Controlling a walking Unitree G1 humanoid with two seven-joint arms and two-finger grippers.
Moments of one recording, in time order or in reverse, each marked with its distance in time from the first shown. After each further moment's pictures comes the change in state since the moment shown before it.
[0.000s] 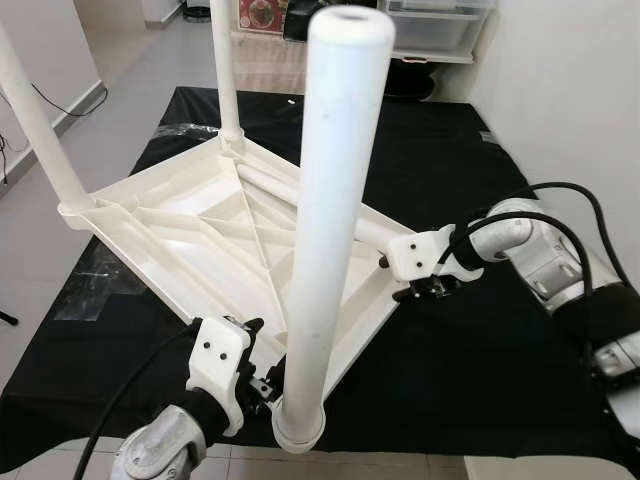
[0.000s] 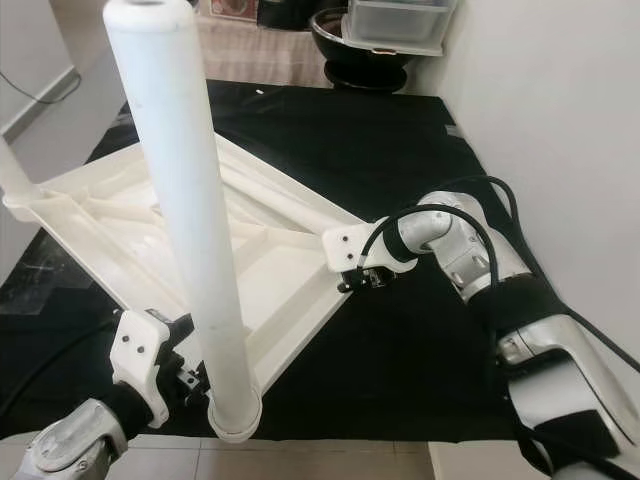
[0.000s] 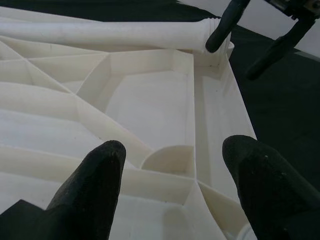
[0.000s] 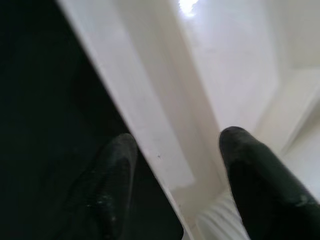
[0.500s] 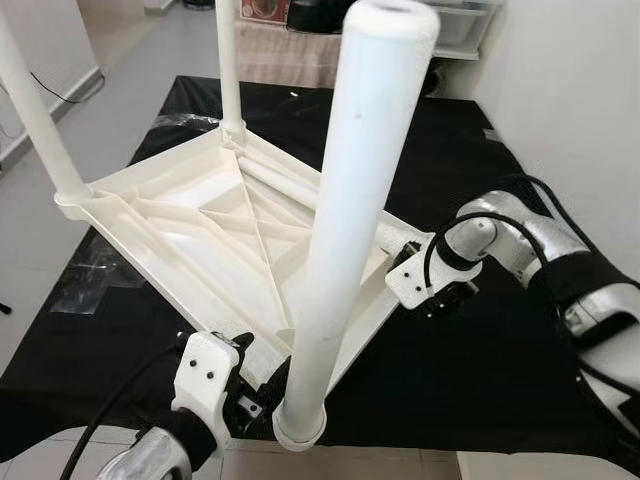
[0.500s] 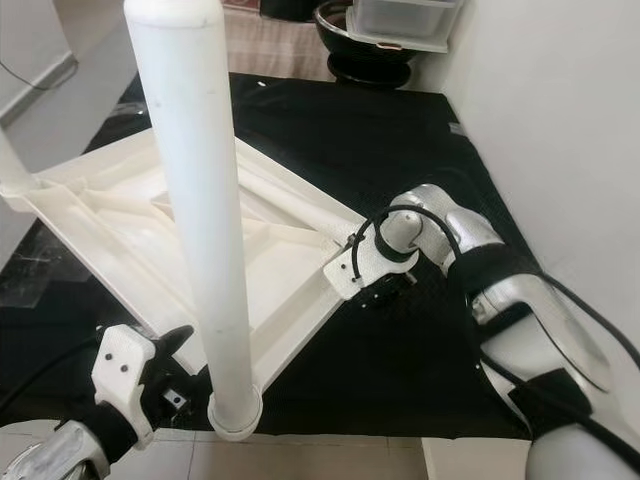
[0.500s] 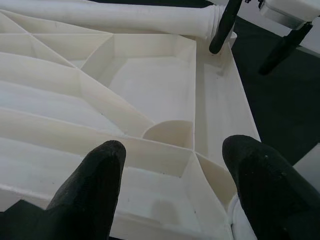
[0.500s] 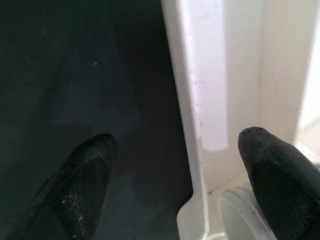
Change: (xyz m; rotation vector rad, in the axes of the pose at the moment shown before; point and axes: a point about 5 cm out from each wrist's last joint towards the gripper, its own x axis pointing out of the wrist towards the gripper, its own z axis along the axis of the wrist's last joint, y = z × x) left arm -0.015 -0.005 -0.002 -0.021 0.024 0.017; right arm 0.011 0.002 -0.020 -0.206 0.215 0.191
